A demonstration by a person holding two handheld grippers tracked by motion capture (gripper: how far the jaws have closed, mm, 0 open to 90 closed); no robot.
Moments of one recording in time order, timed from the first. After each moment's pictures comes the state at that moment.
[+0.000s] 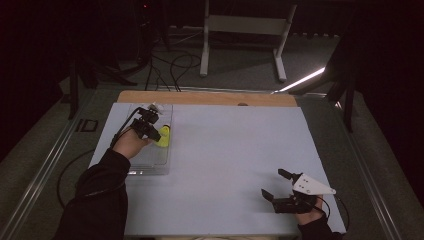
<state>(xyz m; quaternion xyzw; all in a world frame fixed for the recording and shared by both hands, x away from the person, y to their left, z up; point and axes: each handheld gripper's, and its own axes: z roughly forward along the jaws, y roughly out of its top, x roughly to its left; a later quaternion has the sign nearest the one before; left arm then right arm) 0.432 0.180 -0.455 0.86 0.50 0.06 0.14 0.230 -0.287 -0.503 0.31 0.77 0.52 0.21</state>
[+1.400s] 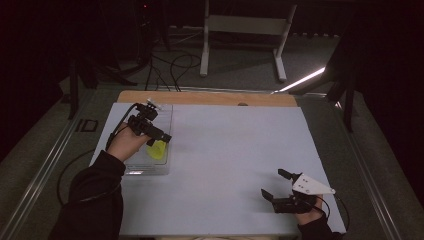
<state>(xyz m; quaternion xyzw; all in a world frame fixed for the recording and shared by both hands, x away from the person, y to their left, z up) 0.412 0.177 -0.417 0.86 0.47 0.06 0.21 0.230 -0.286 -0.504 0.32 0.77 0.51 0.21</state>
